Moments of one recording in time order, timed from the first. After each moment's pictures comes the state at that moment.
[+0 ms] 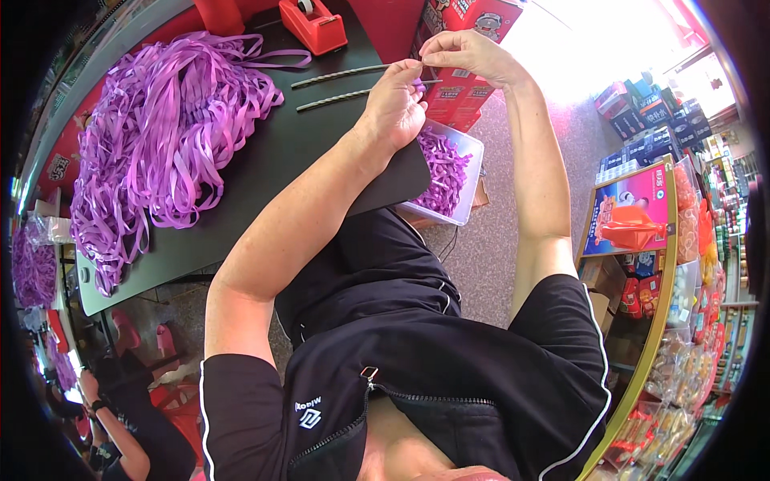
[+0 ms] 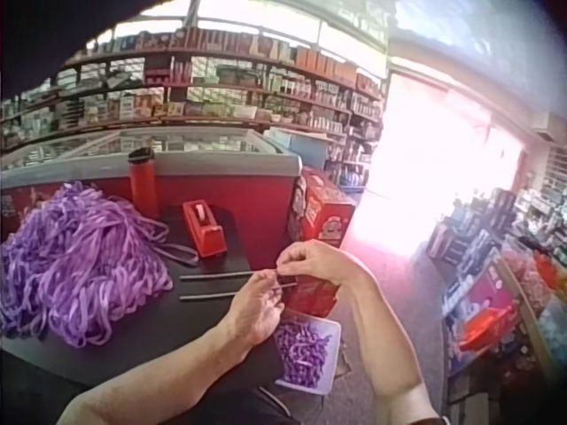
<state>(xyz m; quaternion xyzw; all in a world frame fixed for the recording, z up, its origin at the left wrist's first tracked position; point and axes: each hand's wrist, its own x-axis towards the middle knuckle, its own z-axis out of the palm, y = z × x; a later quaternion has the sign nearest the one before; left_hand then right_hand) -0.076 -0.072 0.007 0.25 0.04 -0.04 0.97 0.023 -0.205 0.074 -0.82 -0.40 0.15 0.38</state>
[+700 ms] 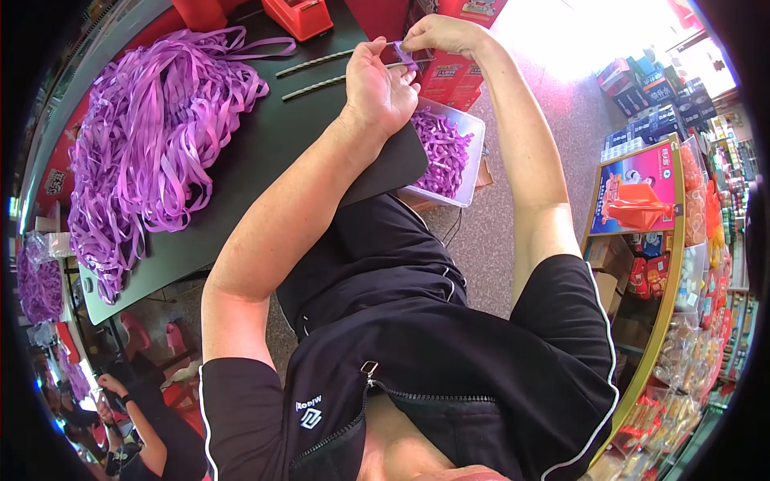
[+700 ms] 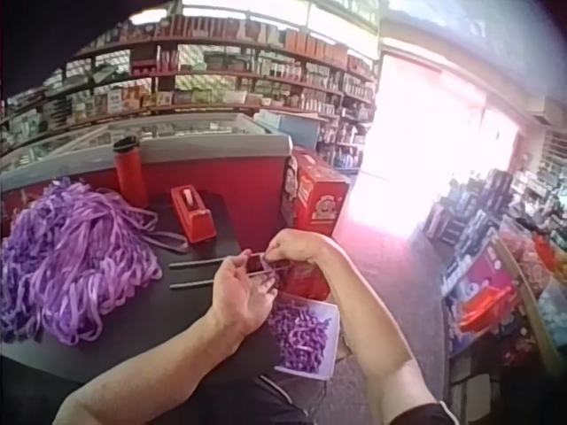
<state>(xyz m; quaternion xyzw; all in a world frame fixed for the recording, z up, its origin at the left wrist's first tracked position) -0.081 -0.065 0.010 0.19 0.04 -0.05 0.98 0.053 -0.179 0.047 -0.88 -0.32 0.23 0.28</state>
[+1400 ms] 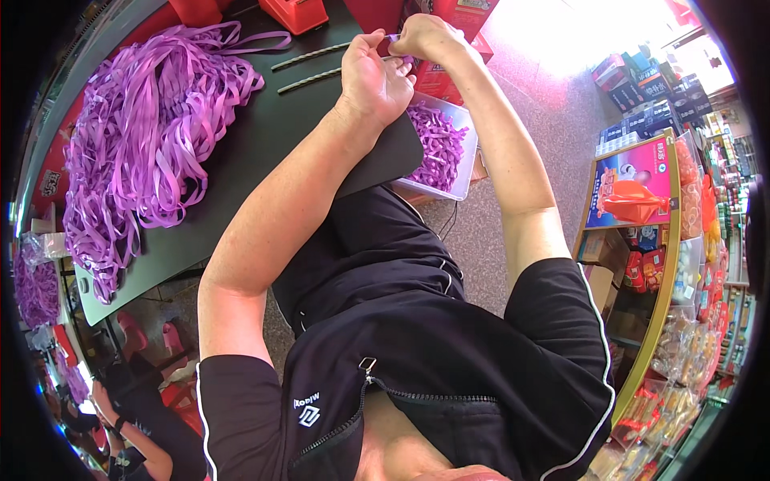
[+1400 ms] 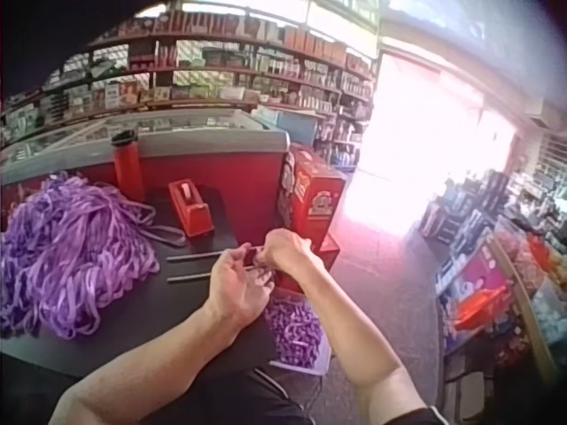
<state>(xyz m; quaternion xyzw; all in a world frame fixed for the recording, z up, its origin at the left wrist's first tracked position) -0.080 -0.064 0.011 0.19 0.04 -0.05 0.98 0.017 -0.150 0.046 -0.98 -0.17 0.07 0.08</state>
